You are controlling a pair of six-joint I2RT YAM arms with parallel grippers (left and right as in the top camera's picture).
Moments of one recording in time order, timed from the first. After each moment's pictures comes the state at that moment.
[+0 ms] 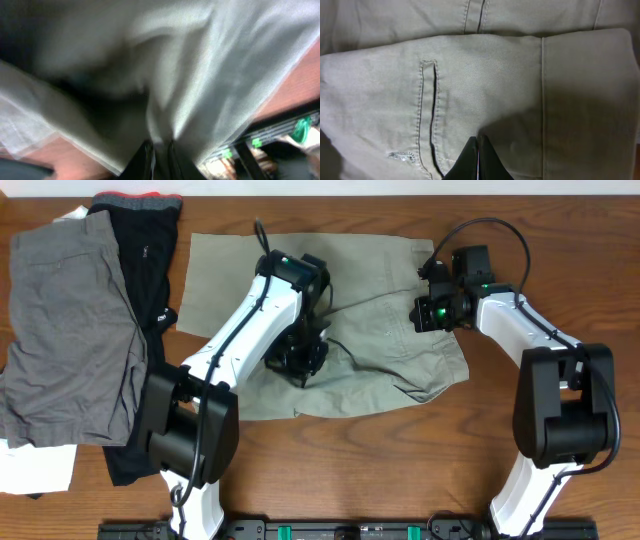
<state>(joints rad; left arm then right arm) -0.46 1.98 1.66 -1.55 0.21 -0.04 0.10 2.00 1.29 -0.45 -0.39 -0.01</state>
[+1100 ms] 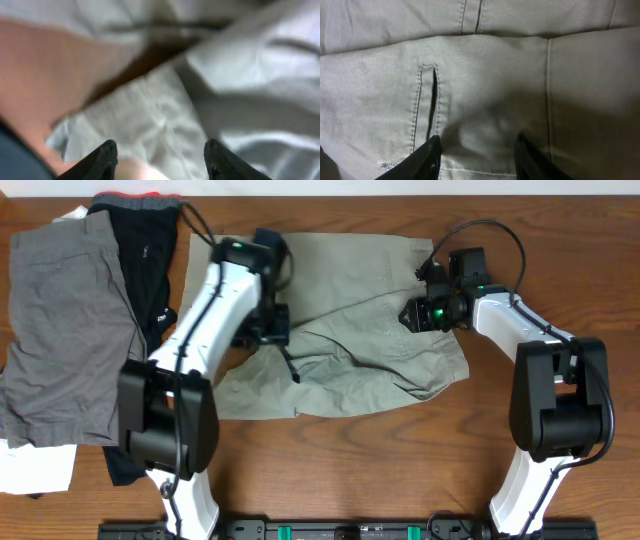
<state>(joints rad) -0.27 1.98 1.65 -1.28 0.05 -0.28 0.10 2.04 1.29 -0.41 -0.40 -0.01</state>
